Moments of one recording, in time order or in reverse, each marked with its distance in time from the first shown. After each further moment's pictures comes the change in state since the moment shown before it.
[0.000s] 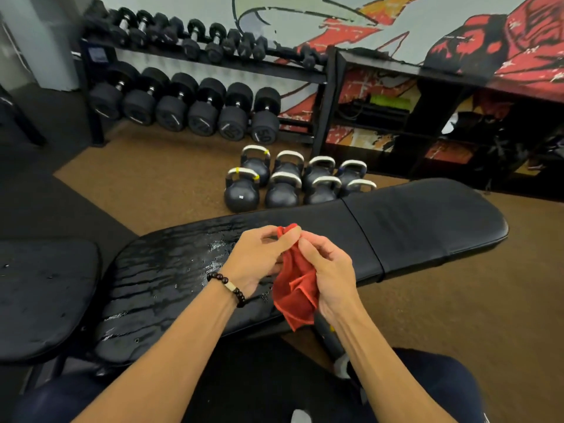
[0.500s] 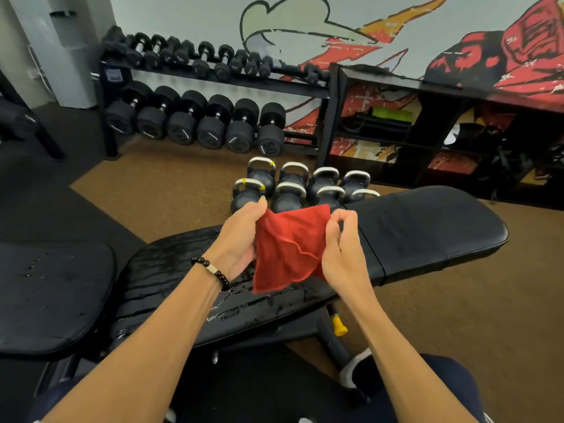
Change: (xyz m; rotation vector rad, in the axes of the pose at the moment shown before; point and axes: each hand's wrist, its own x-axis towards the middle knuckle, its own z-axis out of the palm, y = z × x) left_hand -0.014 0.041 -0.014 -0.147 -0.022 0.062; right_hand -0.007 -0.040 0.004 -0.654 0.078 -0.365
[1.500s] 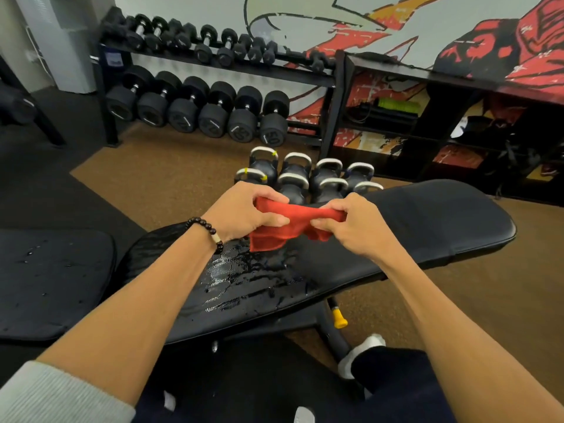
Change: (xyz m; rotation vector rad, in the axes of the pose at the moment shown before) left_hand 0.029 0.020 -0.034 0.958 -0.061 0.300; right_hand 0.060 0.001 -0.032 -0.459 -0.374 -0.157
